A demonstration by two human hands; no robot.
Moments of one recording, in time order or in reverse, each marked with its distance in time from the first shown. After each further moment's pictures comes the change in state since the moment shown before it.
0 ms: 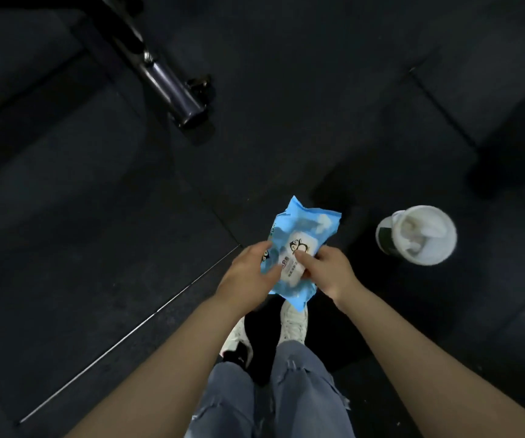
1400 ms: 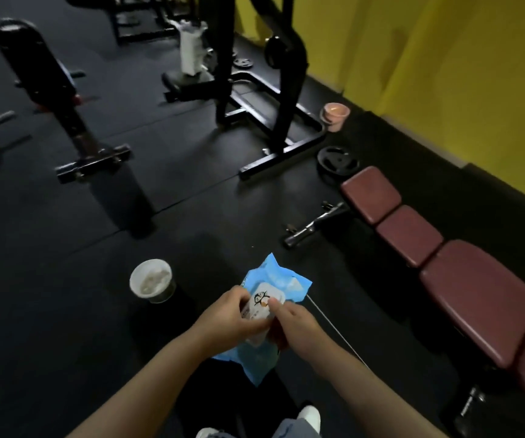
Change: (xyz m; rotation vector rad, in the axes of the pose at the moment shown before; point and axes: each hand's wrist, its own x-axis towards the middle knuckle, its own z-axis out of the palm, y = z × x) left_hand -0.486 0.204 0.144 0.894 -0.959 0.891; right_hand -0.633 0.158 -0.023 1.136 0.967 0.048
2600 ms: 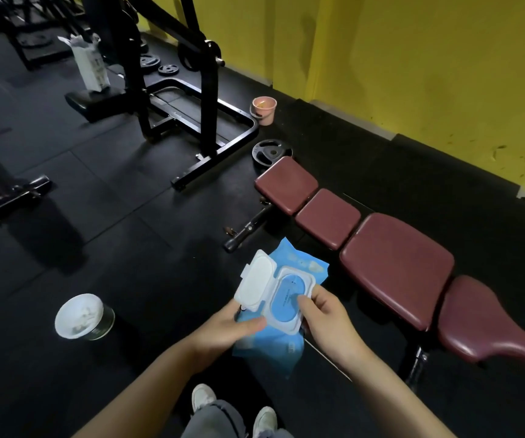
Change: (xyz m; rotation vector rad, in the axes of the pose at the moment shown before) left_hand 0.068 0.142 0.202 -0.605 -0.398 0.006; right_hand -0.047 0.073 -0.276 0.165 0.261 -0.232
